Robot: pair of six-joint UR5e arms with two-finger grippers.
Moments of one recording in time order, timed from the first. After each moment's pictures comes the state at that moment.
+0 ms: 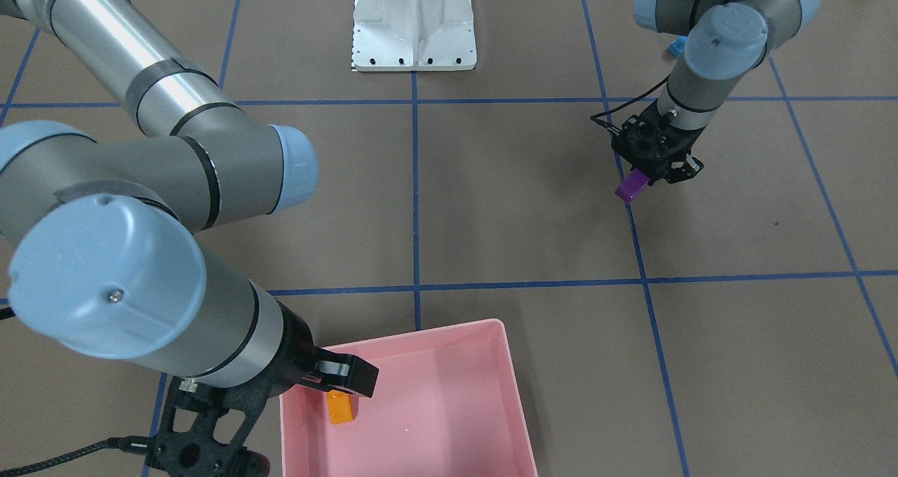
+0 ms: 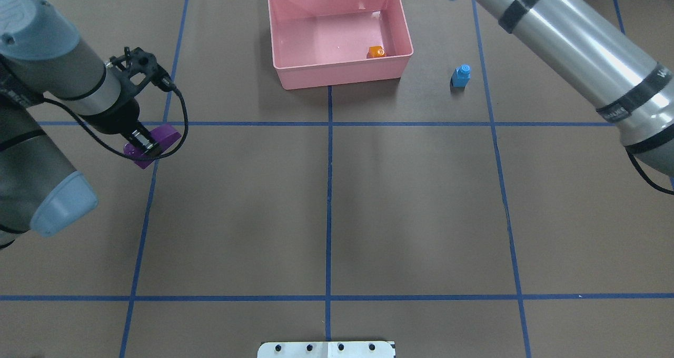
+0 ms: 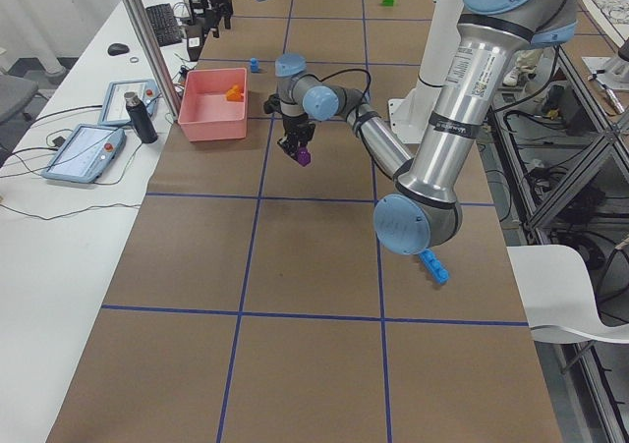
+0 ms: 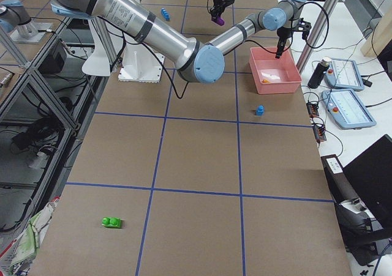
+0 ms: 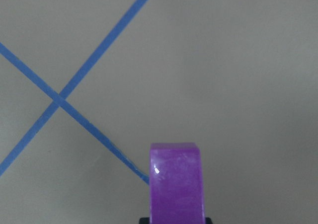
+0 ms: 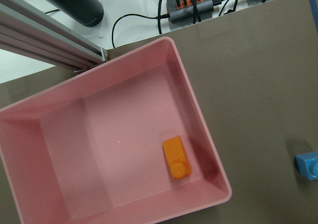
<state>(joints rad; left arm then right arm) -0.85 -1.98 -1.93 -1.39 -2.14 -0.21 1.08 -0.51 1.09 -1.50 2.29 1.02</state>
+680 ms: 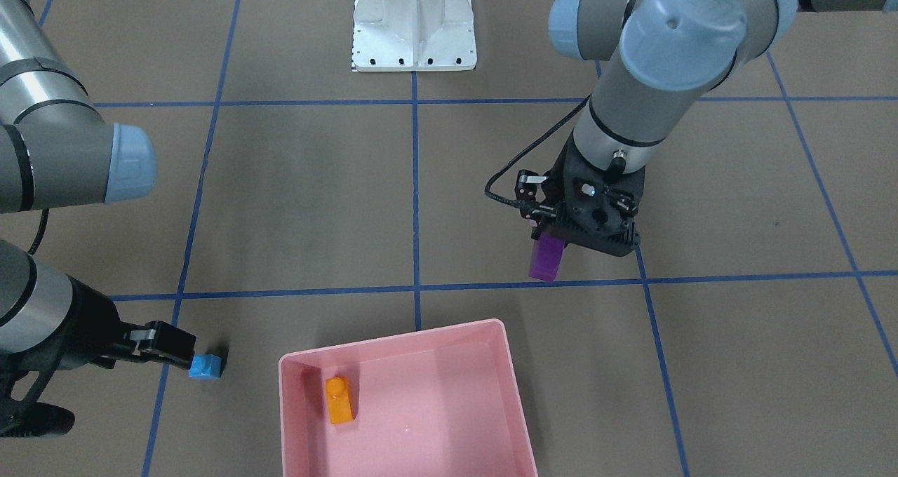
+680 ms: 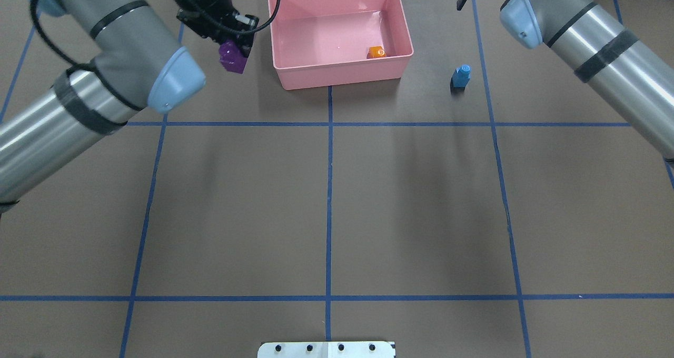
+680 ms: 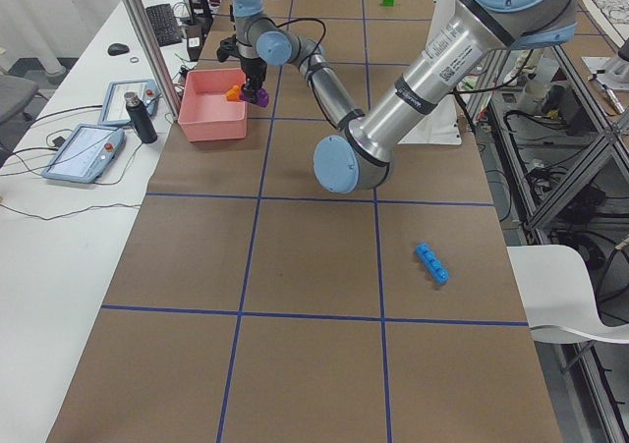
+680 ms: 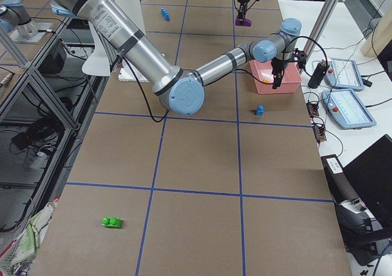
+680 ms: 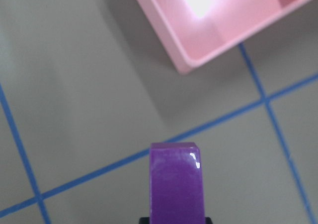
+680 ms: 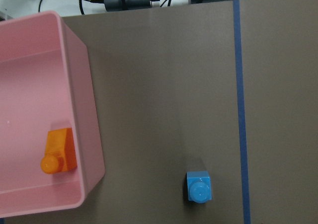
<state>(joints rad) -0.94 -2.46 -1.50 -1.52 -2.17 -0.67 1.11 -0.78 1.25 -1.49 2.26 0.75</state>
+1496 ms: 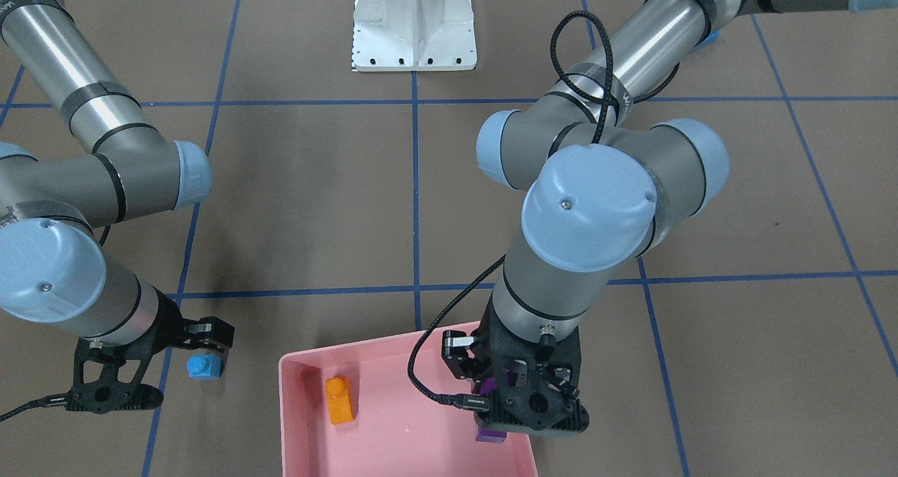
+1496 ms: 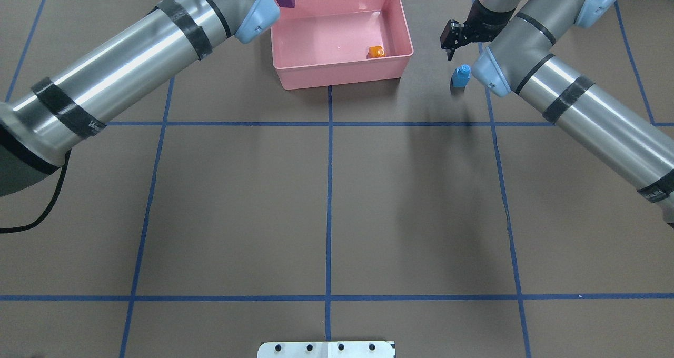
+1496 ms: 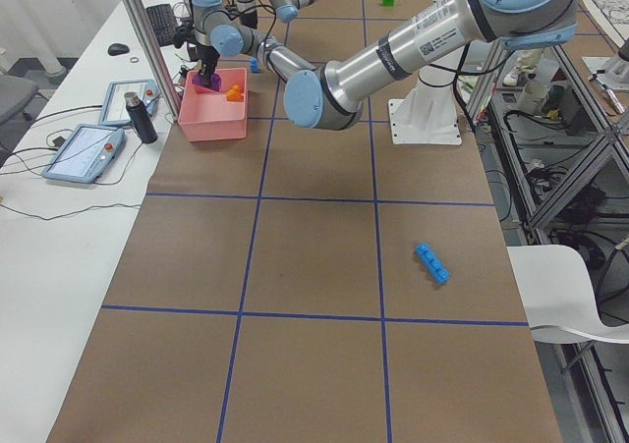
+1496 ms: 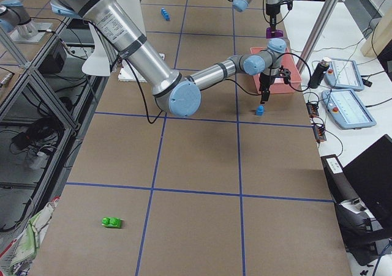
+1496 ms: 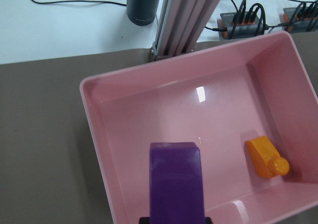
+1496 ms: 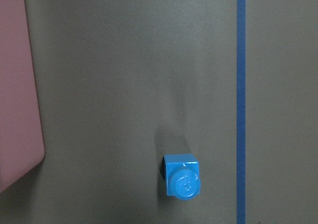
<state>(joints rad) -0.95 -2.79 -0.86 -1.91 -2.04 -0.82 1.00 -0.79 1.17 -1.49 2.15 0.74</state>
